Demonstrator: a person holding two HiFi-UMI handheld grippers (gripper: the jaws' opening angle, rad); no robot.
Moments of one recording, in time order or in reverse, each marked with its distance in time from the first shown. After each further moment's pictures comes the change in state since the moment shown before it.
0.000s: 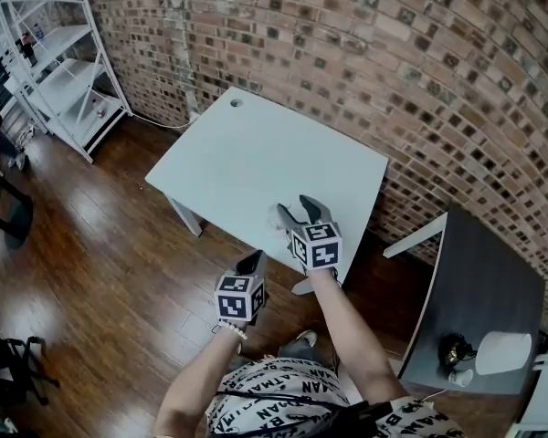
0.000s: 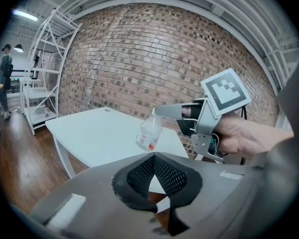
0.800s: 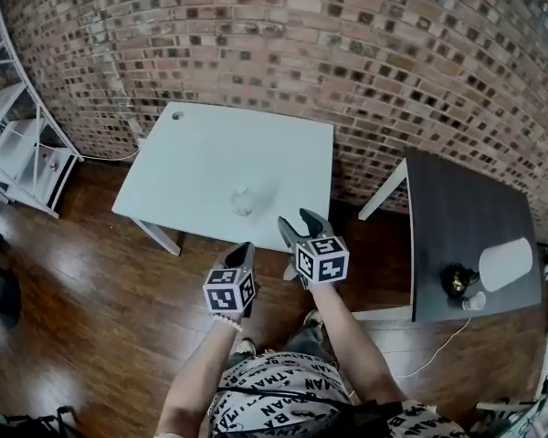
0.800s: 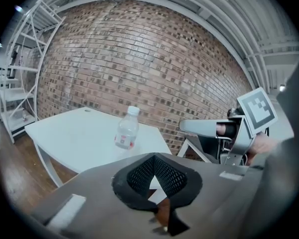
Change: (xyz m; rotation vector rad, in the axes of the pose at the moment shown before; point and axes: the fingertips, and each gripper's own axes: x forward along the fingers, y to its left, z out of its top) left arm -0.011 -0.031 -0.001 0.097 0.036 -0.214; right arm -0.123 -0.005 -0.045 0.222 -0.059 -0.258
